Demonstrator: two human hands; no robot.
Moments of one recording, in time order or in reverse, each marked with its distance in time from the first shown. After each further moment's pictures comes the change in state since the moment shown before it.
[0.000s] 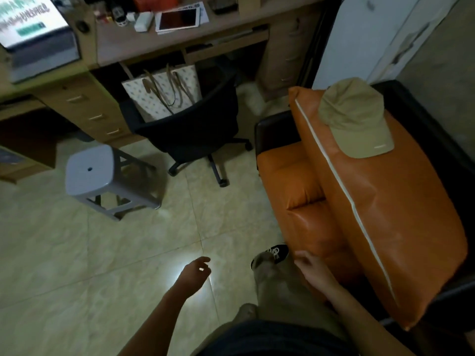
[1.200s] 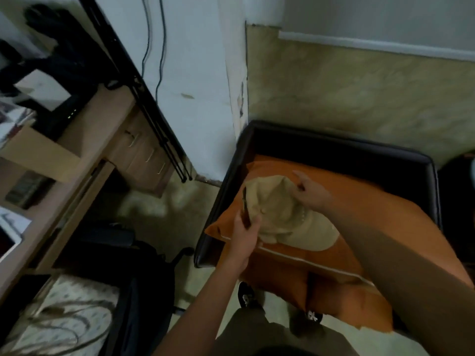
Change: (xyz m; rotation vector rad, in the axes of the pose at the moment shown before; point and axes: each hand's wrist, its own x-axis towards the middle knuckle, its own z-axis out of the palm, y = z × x) left_hand 0.240 0.577 -0.091 -0.227 -0.616 0.353; right_hand 0.208 -0.201 -0.354 0.293 0.662 0.240
